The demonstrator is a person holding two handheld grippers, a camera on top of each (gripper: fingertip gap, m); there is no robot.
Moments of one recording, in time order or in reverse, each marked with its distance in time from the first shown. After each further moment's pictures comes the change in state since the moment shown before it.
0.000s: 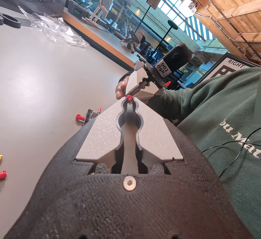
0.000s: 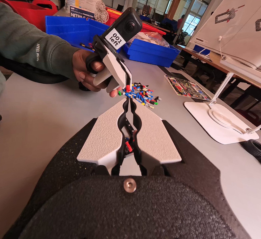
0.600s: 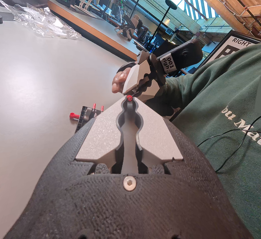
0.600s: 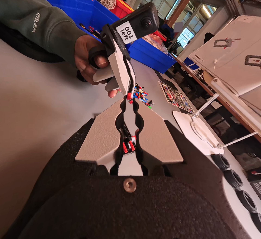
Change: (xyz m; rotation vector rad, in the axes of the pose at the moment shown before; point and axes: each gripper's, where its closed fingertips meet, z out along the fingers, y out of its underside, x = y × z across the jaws) left arm 0.009 0.015 0.007 -0.082 0.024 0.078; right arm -0.013 0.000 0.004 -0.035 0.025 -0.261
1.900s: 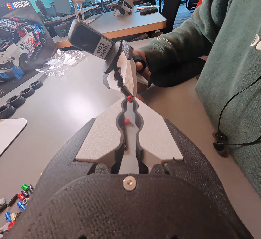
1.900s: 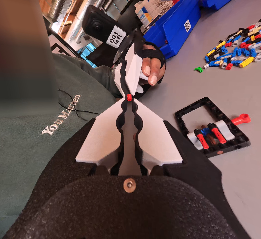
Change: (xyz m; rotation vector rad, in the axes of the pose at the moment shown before) left arm 0.029 0.016 0.003 -0.171 -0.119 0.665; right arm -0.030 -0.016 -0.014 0.090 -0.706 1.166
